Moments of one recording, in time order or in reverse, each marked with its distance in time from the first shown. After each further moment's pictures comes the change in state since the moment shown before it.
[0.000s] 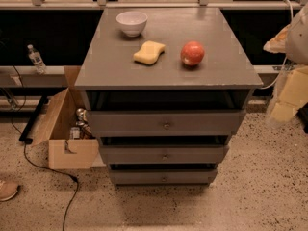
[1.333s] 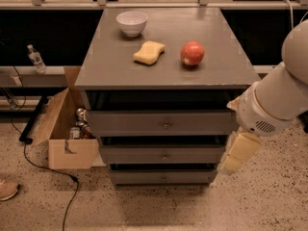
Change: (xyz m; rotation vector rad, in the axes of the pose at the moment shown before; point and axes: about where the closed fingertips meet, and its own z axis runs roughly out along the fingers) arm -0.007 0.058 0.138 -0.108 -0.076 0.076
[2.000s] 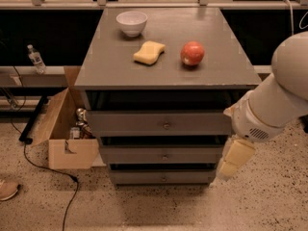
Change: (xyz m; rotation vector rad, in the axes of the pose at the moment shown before) arm 0.004 0.003 0.023 -0.022 0.011 -0.012
